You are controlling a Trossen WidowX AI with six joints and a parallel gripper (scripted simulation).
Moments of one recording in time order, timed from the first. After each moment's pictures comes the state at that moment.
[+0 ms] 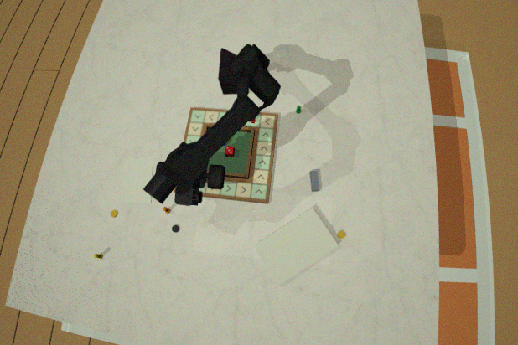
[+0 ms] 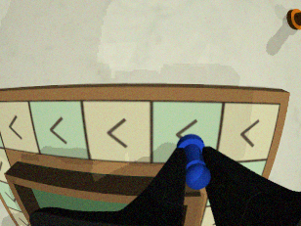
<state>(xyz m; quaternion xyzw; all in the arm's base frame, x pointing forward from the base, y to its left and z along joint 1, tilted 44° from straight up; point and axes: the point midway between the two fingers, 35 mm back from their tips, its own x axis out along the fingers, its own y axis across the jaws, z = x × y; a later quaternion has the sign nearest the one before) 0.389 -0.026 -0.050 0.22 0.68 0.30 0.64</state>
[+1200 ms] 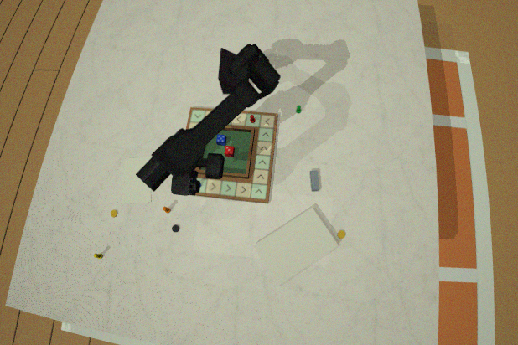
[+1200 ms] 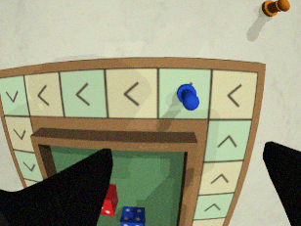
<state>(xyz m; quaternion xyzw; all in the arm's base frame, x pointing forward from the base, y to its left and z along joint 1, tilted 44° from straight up) 0.379 -0.057 -0.013 0.22 0.68 0.30 0.64</state>
